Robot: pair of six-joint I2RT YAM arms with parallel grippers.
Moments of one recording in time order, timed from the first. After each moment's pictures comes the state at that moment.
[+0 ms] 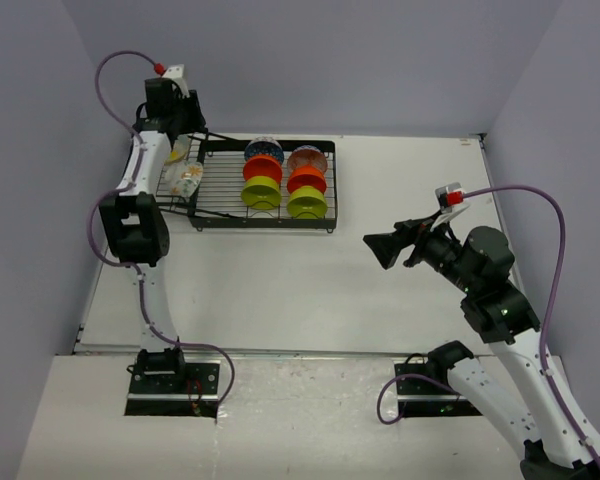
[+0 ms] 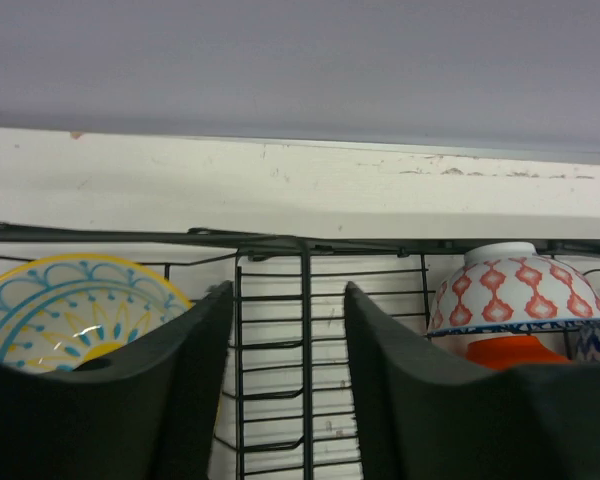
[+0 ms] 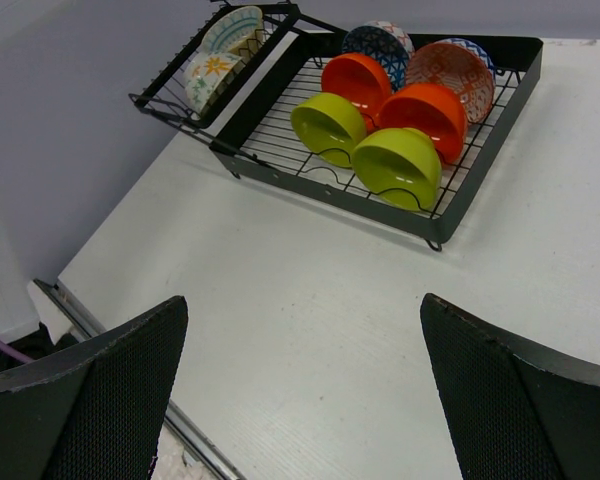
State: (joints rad) left arm 0.07 2.24 2.11 -0.36 0.18 -0.14; right arm 0.39 0.64 0.84 -0.35 -0.28 0.37
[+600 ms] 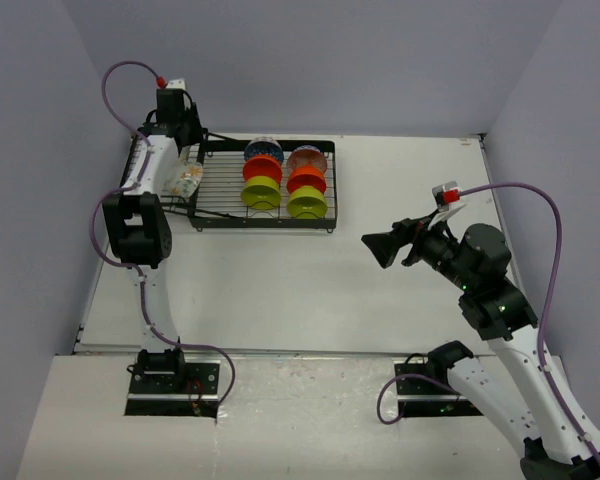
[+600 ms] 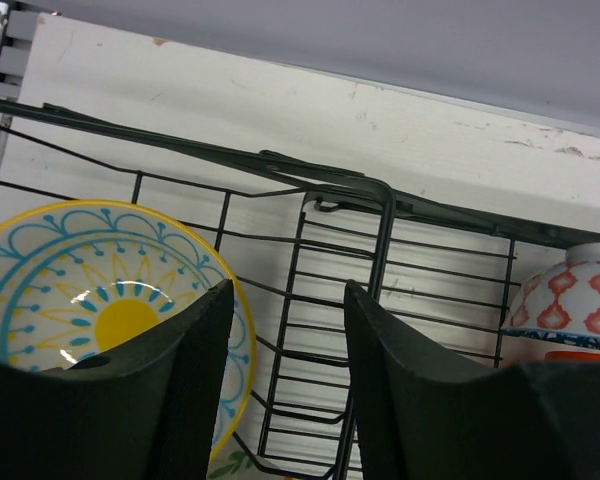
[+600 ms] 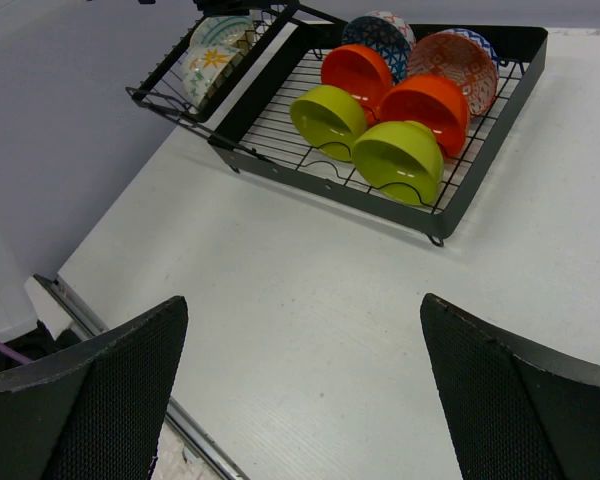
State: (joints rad) left arm 0.01 2.24 2.07 -0.44 -0.10 -0.16; right arm 0.39 0.65 0.84 -0.35 -0.29 0.37
